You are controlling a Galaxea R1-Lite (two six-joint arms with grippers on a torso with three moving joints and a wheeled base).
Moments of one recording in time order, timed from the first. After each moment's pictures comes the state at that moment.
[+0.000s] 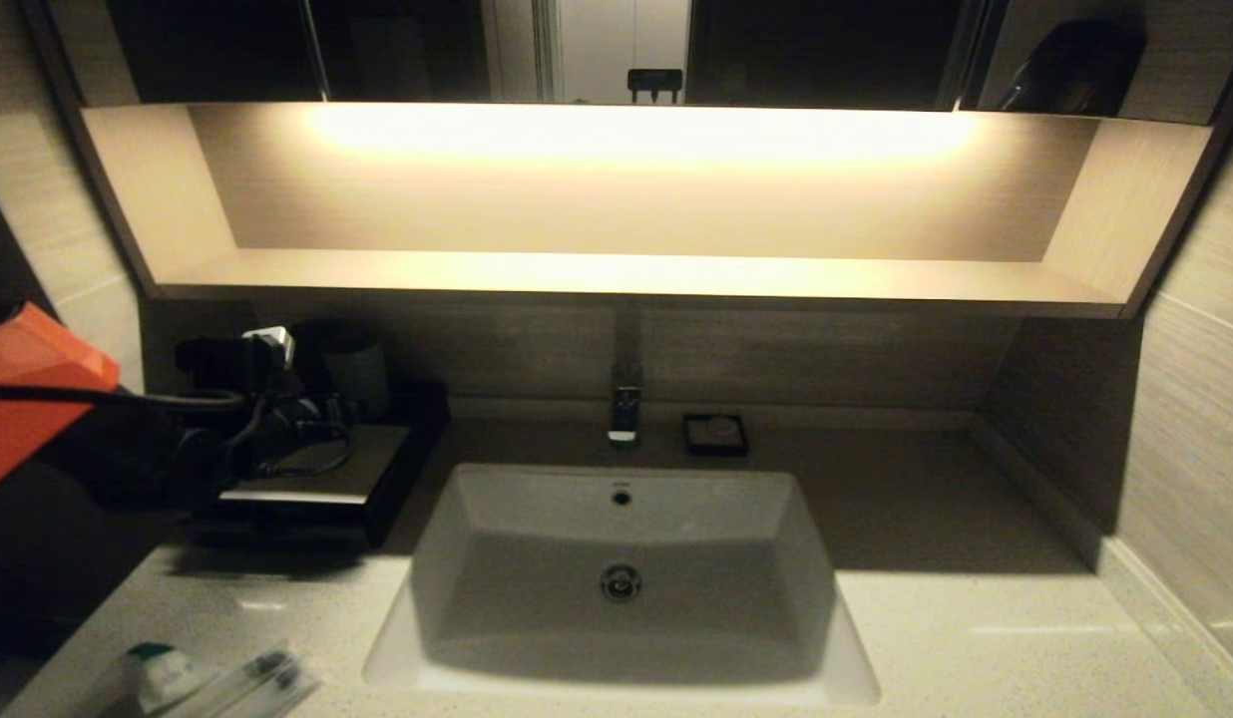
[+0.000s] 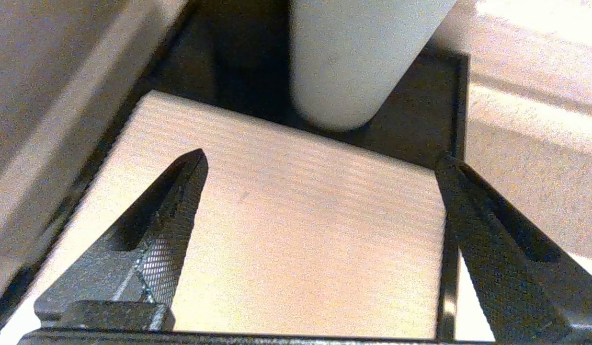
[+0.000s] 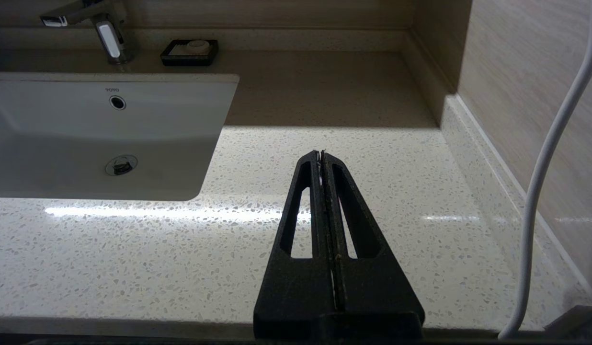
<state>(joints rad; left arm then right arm) 0.08 2.13 -1.04 -0.67 0.06 -0.12 0.00 0.00 0.00 0.01 -0.01 0.00</state>
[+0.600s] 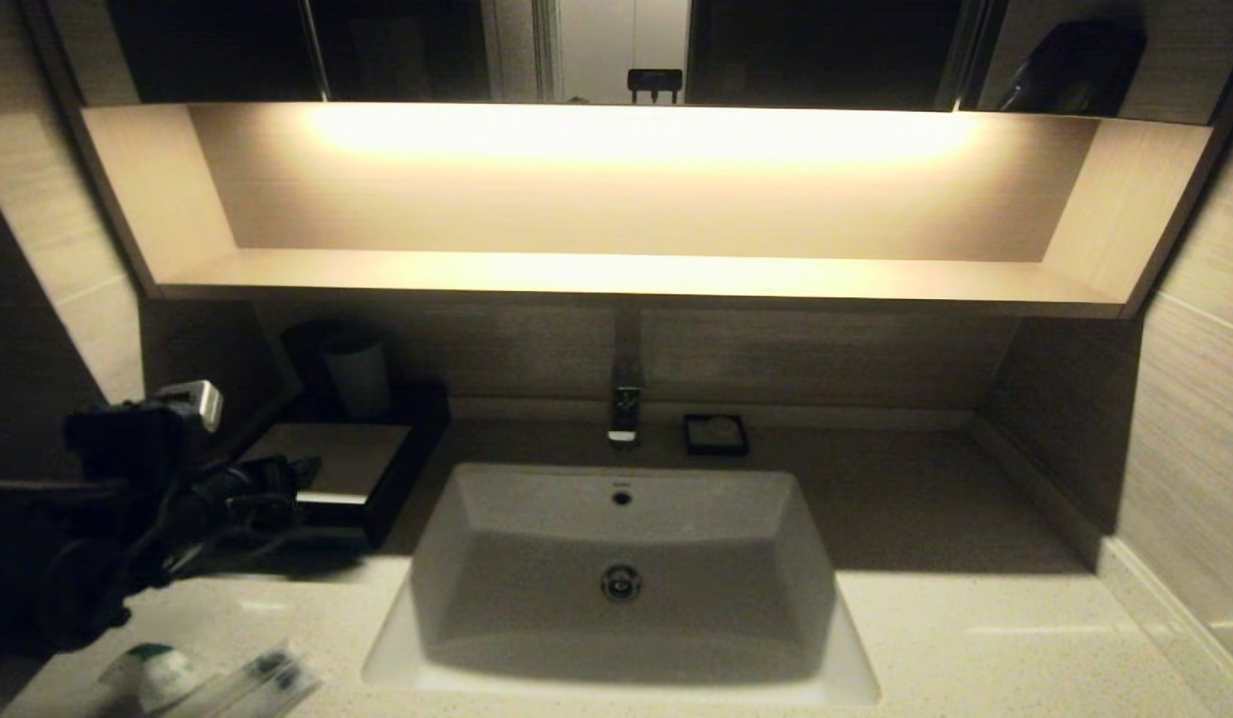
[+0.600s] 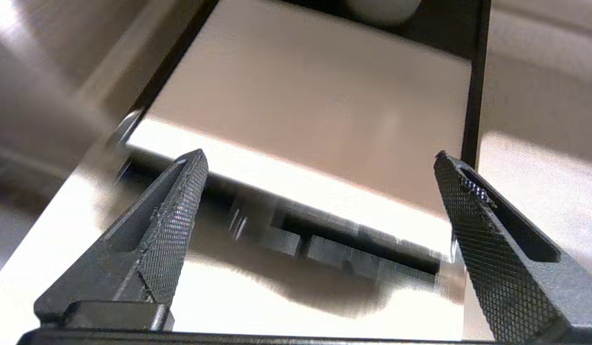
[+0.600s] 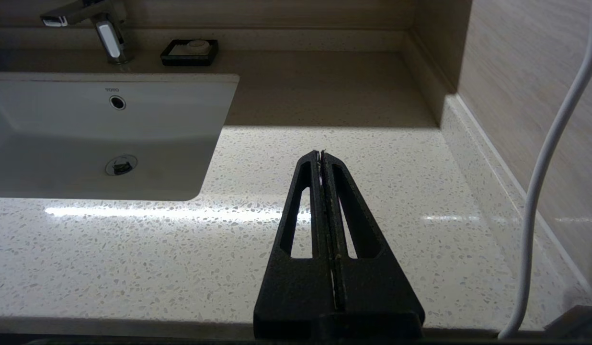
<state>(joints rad) 0.11 1.88 -0.51 -0.95 0.09 -0.12 0.00 0.00 0.00 0.01 -0.01 0.00</state>
